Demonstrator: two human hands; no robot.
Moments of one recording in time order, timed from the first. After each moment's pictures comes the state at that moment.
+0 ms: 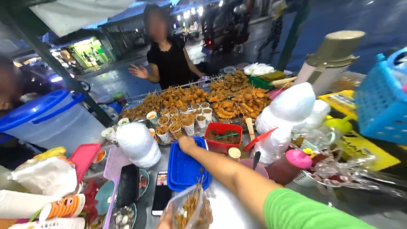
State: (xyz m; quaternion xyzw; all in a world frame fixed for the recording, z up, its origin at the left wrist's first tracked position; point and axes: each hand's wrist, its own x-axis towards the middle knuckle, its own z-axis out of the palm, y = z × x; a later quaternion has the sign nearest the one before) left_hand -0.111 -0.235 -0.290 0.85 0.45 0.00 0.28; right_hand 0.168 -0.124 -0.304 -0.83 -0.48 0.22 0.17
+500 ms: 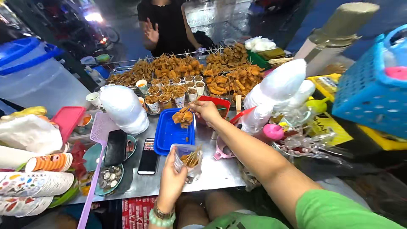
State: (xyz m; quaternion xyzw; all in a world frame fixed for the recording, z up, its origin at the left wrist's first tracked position) left_hand -0.048 -0.277 -0.297 0.70 0.36 0.25 0.56; right_hand 0.205 -0.260 -0.280 -0.67 -0.32 0.27 0.62
